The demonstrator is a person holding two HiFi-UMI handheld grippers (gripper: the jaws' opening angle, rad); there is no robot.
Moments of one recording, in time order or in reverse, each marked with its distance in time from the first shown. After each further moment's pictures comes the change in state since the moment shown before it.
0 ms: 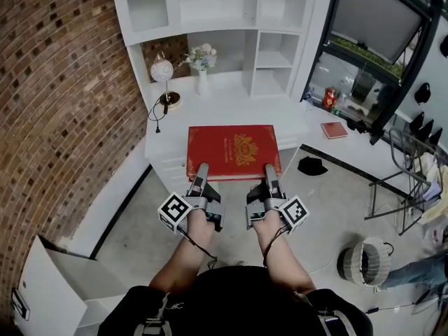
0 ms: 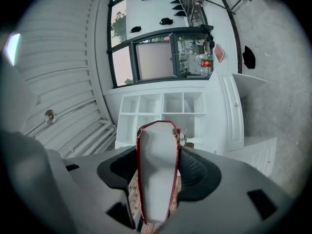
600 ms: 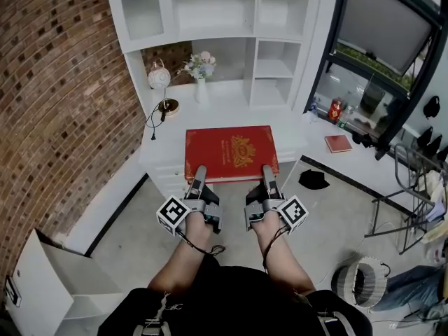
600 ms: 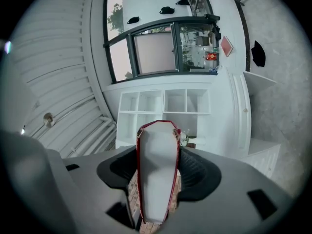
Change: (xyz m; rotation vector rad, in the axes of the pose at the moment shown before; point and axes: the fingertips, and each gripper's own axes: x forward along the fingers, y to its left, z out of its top) left arm 0.066 -0.005 -0.050 0.019 -0.083 -0.007; right arm 0.048 -0.004 0.080 -0.008 0.099 0.024
